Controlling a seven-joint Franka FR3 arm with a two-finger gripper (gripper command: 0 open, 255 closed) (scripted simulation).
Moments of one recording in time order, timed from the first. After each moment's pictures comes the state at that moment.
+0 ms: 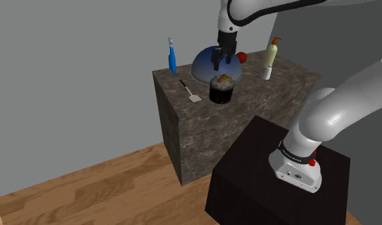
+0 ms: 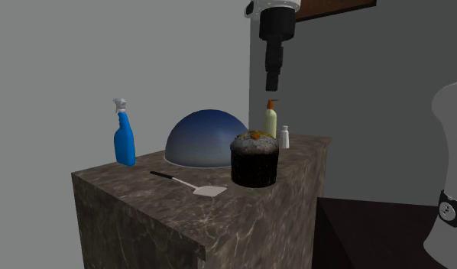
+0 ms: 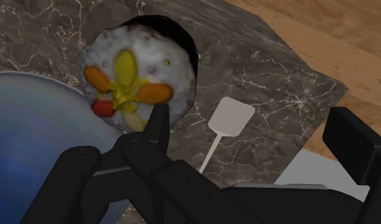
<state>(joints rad) -0.02 -0.45 -0.01 -2.31 -0.06 1.90 0.07</state>
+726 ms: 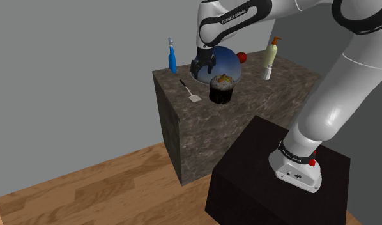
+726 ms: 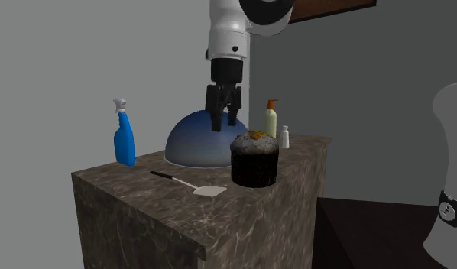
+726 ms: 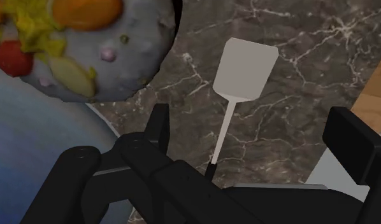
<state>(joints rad) -0.04 -0.05 -0.01 -2.15 -0.04 2.15 0.23</state>
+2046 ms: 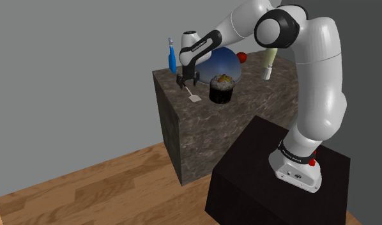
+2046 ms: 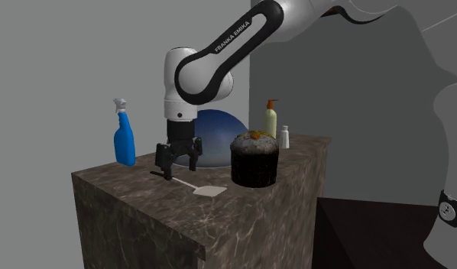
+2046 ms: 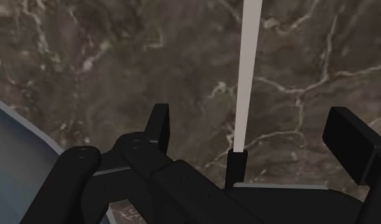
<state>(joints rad) -0.06 0.52 -0.03 -1.74 -0.01 2.32 0.37</state>
